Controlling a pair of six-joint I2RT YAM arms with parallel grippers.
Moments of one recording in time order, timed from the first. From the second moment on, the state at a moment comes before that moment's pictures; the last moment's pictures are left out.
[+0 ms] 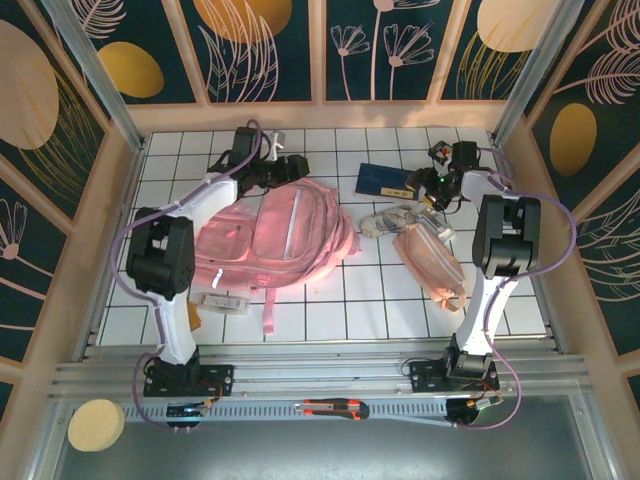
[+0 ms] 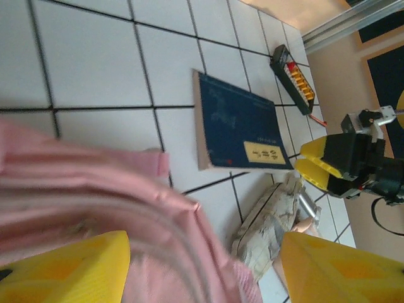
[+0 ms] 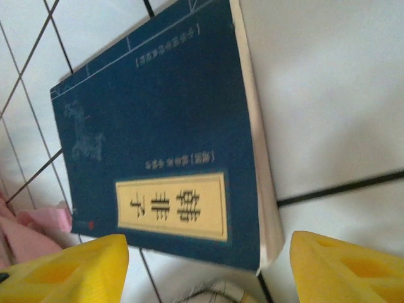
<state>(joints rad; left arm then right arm) -0.34 2.01 1.56 -0.20 0.54 -0.60 -0.06 2.07 1.48 -0.45 -0.47 0.53</state>
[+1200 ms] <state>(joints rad) -0.45 2.91 2.94 -0.95 0.47 -0.46 -0.01 2.29 1.66 -0.41 -0.70 0.40</state>
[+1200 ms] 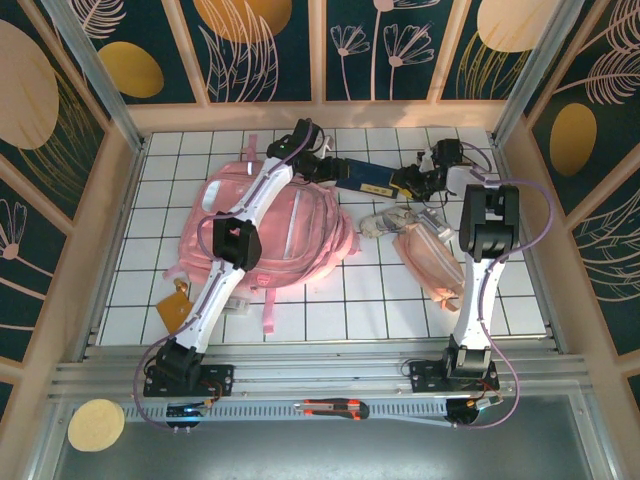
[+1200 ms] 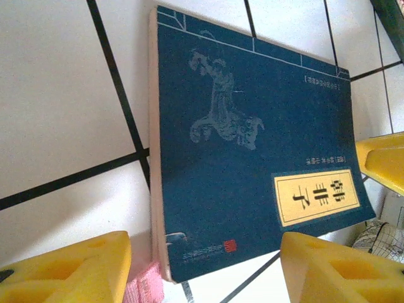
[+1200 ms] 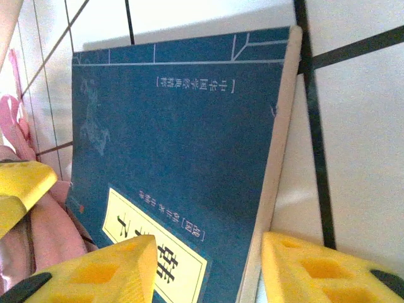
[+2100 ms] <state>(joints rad) -0.44 2.90 2.79 -0.78 0.43 -0.54 0.02 2.33 1.66 -0.28 -0.81 0.41</state>
